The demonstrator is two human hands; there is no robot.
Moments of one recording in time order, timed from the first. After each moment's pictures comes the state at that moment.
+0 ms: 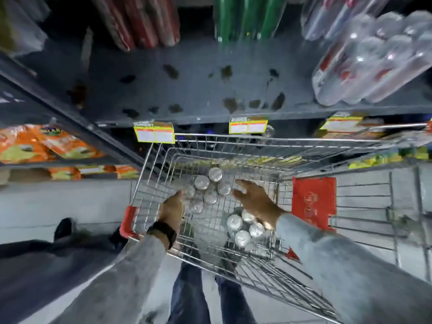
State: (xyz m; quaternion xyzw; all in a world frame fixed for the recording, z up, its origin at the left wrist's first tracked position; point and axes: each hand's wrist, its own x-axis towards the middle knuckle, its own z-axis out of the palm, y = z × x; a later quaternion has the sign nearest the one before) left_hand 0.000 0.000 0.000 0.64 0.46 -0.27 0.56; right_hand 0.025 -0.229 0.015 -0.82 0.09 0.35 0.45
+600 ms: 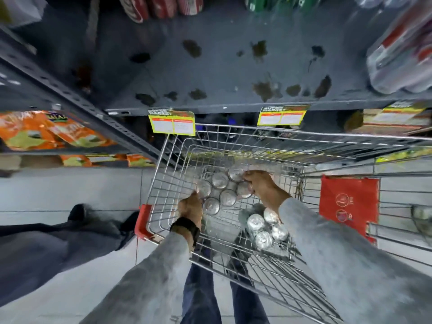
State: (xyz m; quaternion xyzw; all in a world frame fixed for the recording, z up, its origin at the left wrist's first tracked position) left_hand 0.011 0.004 -0.032 0.53 0.56 -0.21 0.60; right_hand 0.081 -0.177 -0.044 -0.71 0.32 0.37 0.52
